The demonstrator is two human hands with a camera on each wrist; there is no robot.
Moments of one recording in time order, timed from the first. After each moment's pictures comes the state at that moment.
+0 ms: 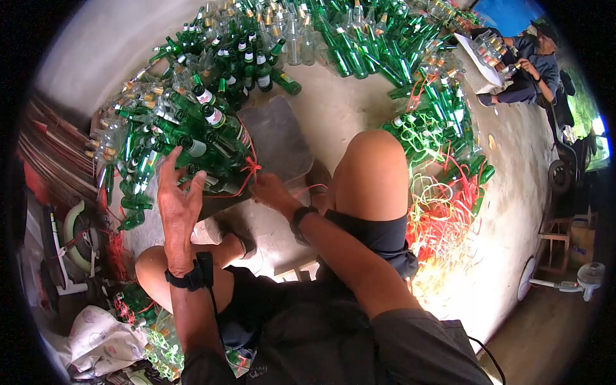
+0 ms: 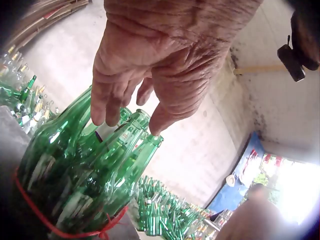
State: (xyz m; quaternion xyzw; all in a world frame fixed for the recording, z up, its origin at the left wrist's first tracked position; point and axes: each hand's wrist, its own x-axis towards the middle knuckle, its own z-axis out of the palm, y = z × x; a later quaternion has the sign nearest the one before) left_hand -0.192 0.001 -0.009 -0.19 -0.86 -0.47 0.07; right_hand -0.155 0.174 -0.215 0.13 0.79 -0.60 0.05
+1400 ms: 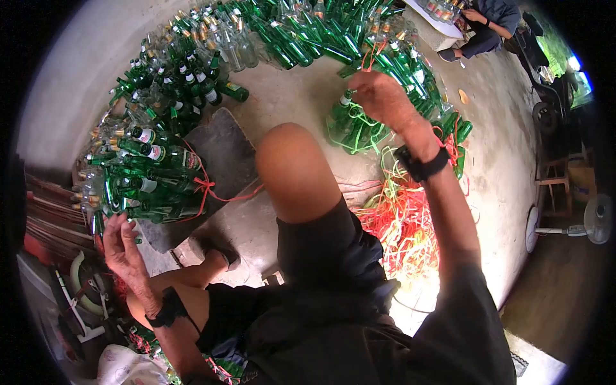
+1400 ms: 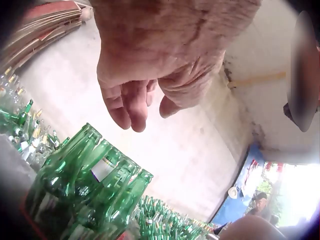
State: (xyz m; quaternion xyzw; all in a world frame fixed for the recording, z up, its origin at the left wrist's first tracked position) left_hand -0.191 -0.047 -0.007 -0.18 -0.83 -0.52 0.13; right_hand -0.014 0.516 -0.014 0.13 0.93 -0.30 -0.16
